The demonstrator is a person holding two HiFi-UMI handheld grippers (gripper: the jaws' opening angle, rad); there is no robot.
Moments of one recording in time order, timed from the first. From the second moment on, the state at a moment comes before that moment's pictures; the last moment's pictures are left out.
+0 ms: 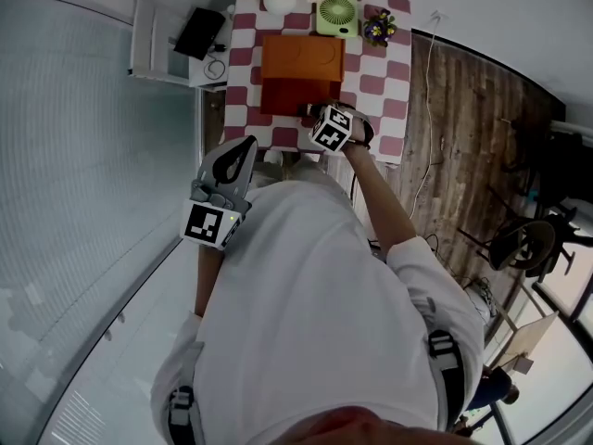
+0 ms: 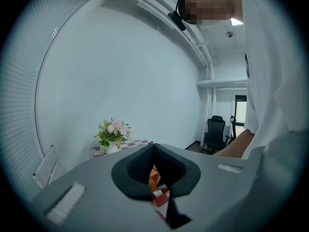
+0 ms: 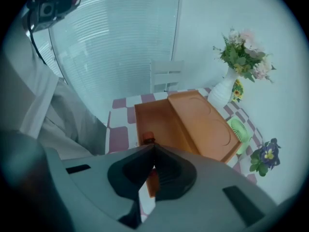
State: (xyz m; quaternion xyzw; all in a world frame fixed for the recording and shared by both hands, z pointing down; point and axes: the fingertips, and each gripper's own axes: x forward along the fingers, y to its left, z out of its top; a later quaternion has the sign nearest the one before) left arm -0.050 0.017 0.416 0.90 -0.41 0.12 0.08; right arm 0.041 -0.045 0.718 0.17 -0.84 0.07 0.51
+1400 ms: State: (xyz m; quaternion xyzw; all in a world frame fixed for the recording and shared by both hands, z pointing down) left arm -0.069 -0.001 0.385 0.94 -0.34 0.02 0.08; right arm -0.015 0.011 0.352 0.20 -0.97 0.11 -0.04
